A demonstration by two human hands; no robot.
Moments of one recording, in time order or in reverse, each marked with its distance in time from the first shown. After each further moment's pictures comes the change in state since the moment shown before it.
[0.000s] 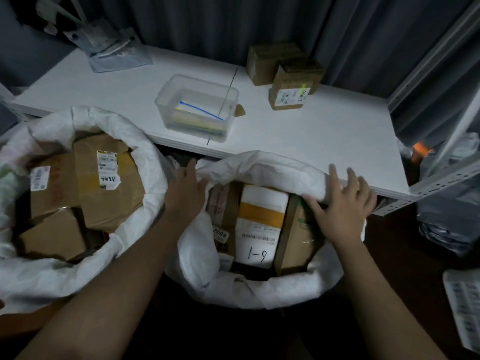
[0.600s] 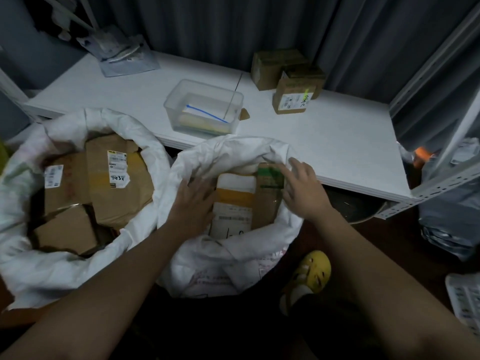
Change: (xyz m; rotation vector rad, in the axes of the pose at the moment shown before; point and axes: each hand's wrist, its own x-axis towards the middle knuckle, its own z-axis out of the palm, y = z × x) left_hand -0.026 -0.032 0.001 0.612 -0.057 0.597; right_hand 0.036 -0.051 0.008 0.111 -0.350 -0.489
